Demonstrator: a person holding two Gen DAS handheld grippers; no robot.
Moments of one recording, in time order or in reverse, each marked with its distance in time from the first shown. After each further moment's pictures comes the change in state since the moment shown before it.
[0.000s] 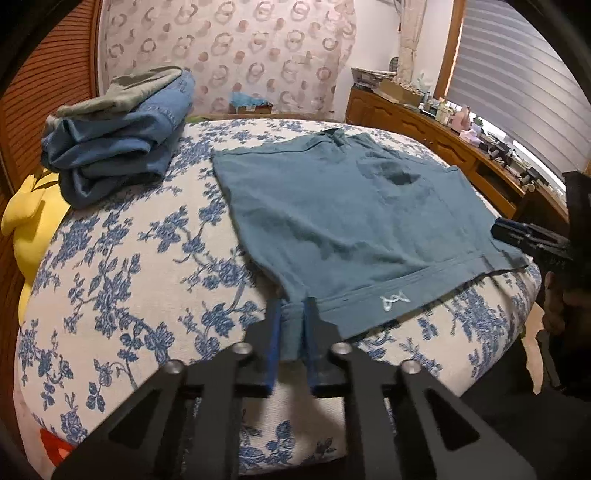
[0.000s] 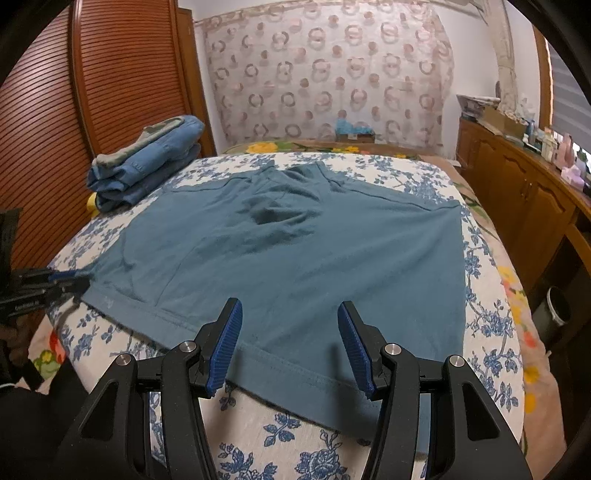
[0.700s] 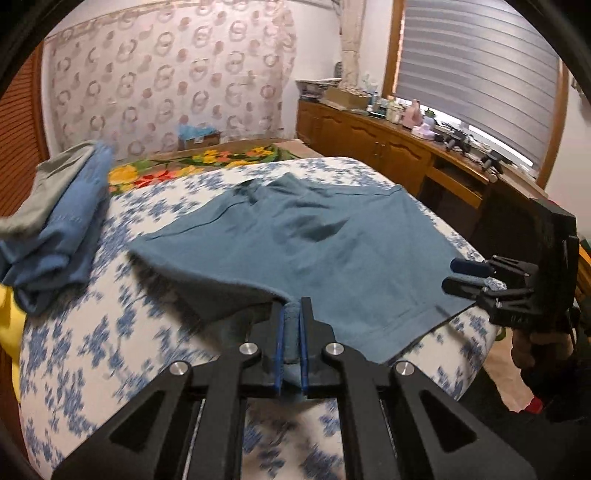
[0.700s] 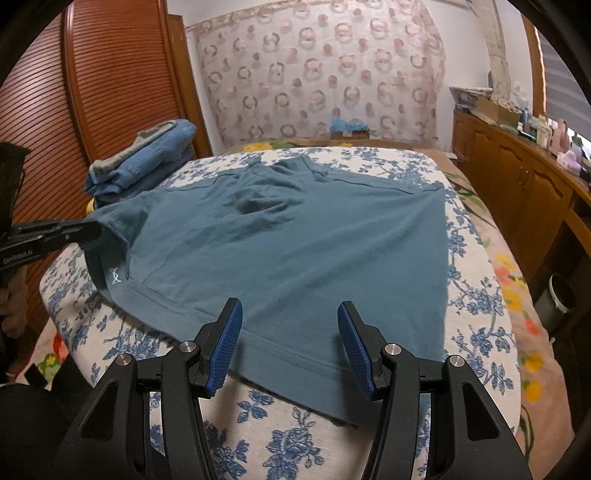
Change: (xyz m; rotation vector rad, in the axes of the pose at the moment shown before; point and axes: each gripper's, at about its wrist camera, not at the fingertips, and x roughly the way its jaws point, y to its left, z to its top) left arm 0.014 -0.081 0.072 0.175 -0.057 -0.110; right arm -0.012 -0.021 -0.014 0.047 -0.015 0.012
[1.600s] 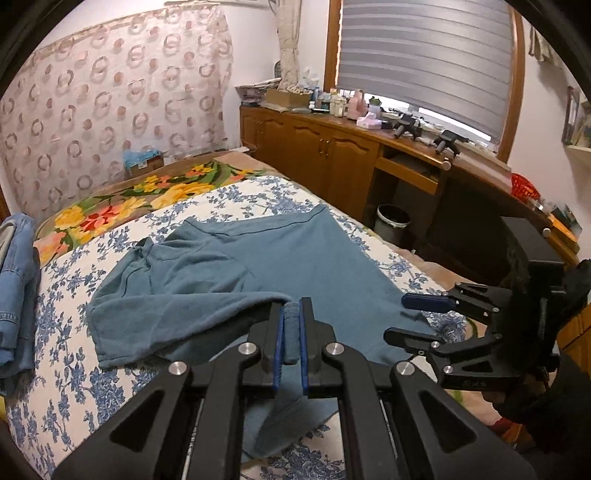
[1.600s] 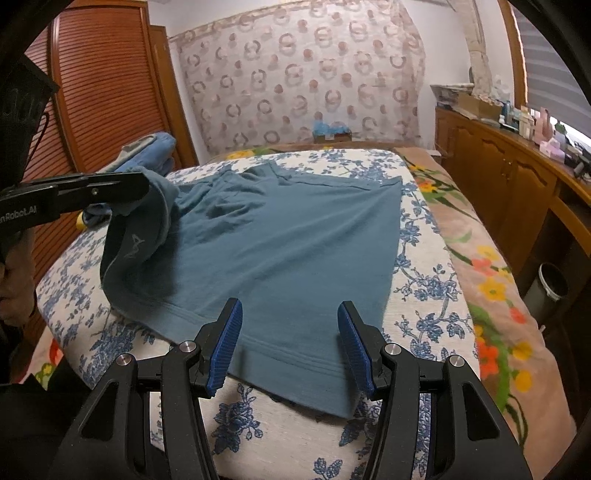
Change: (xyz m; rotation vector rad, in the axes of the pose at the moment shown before) left arm 0.035 -0.095 0.059 0.137 0.003 -0.121; right arm -0.021 -0.032 -0.010 0.041 -0.021 -0.041
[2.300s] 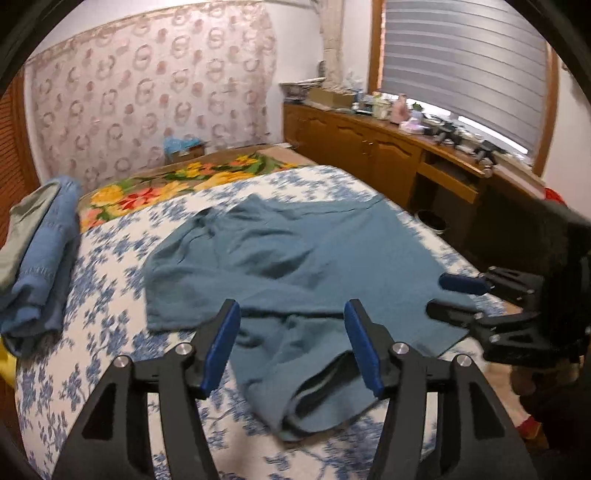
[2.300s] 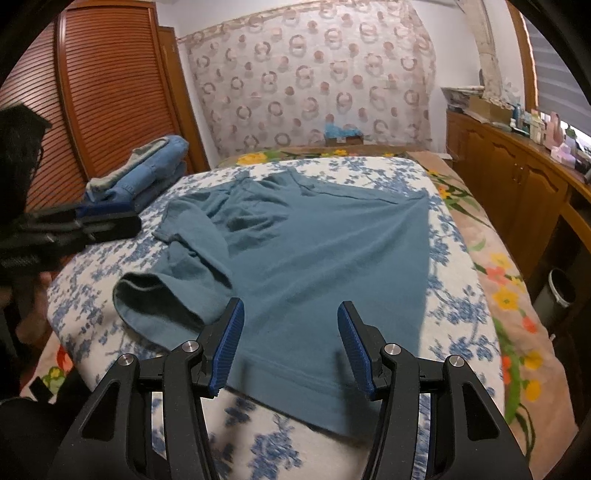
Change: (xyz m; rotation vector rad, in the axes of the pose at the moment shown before) left arm -0.012 0.046 -0.036 -0.087 0.000 0.142; right arm 0.015 0.026 0.022 -0.016 -0.006 0.057
